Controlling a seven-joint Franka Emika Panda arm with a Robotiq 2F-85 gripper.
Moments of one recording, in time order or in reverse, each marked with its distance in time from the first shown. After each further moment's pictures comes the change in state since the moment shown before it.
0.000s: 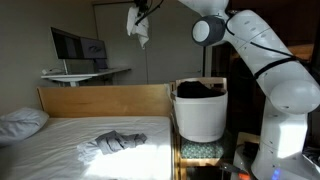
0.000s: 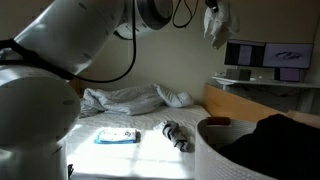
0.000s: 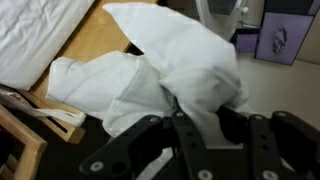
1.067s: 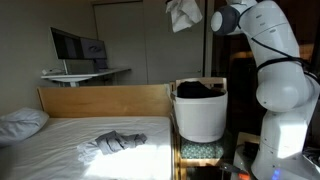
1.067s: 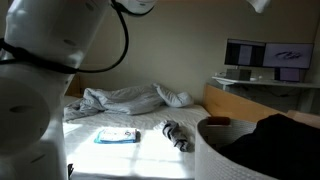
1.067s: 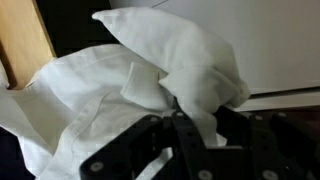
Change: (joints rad) arm -0.347 -0.188 -0.095 -0.016 0.000 -0.023 0.521
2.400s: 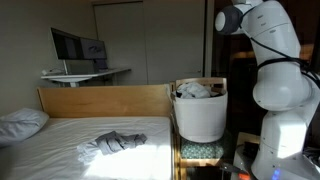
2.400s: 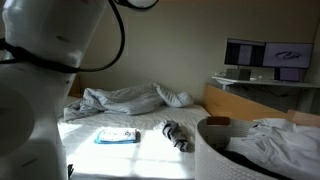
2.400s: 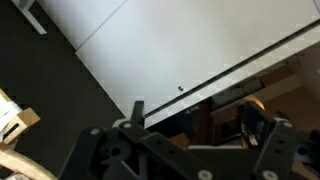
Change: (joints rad) arm -0.117 -0.016 0.019 -0.013 0.007 0.187 0.242
